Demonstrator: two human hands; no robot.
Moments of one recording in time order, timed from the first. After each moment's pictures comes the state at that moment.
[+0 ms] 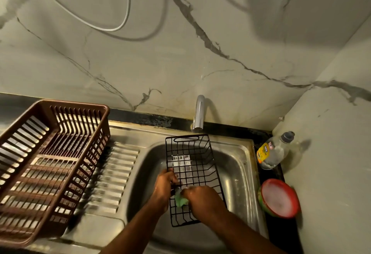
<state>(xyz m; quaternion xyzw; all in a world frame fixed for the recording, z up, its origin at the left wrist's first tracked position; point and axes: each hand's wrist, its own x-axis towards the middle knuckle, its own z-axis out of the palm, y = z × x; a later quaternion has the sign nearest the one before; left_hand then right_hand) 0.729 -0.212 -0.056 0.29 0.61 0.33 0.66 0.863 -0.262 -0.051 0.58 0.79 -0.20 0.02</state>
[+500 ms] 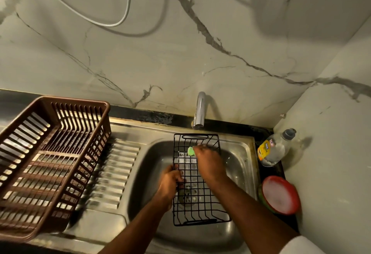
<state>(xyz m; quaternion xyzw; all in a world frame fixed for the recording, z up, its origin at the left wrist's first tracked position) 0.736 -0.217 -0.046 0.32 0.58 0.31 0.68 0.882 -0.185 -0.037 0.70 0.71 -0.05 -0.05</state>
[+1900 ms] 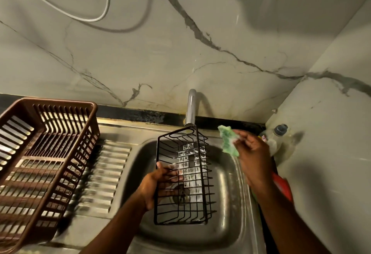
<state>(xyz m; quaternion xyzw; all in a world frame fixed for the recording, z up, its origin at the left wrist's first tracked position) 0.707 -0.196 -0.079 0.26 0.53 0.27 0.76 0.975 -0.231 0.020 0.70 0.40 -0.26 -0.53</state>
